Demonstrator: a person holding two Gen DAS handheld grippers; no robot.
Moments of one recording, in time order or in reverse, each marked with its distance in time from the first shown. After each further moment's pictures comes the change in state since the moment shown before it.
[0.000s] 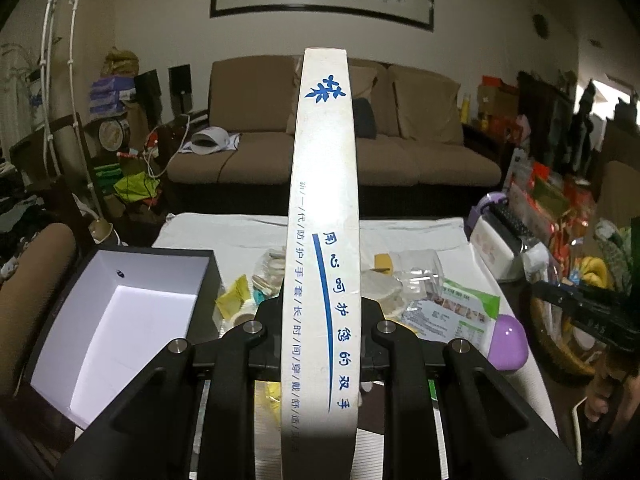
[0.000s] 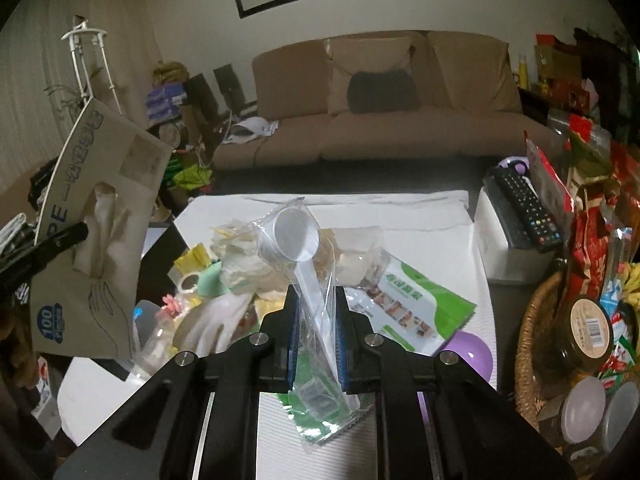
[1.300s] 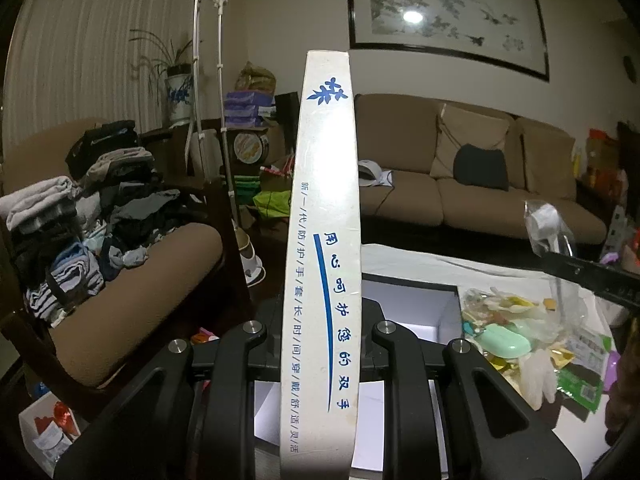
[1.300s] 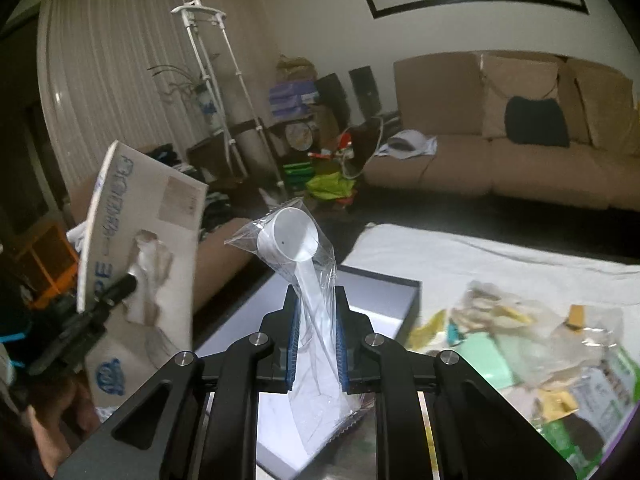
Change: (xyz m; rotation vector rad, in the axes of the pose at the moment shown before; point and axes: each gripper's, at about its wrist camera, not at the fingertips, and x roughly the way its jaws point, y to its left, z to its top) left arm -0.083 0.279 -0.016 -0.149 -0.120 0.375; right arm 0.100 0.327 0.068 -0.114 -0.023 0.376
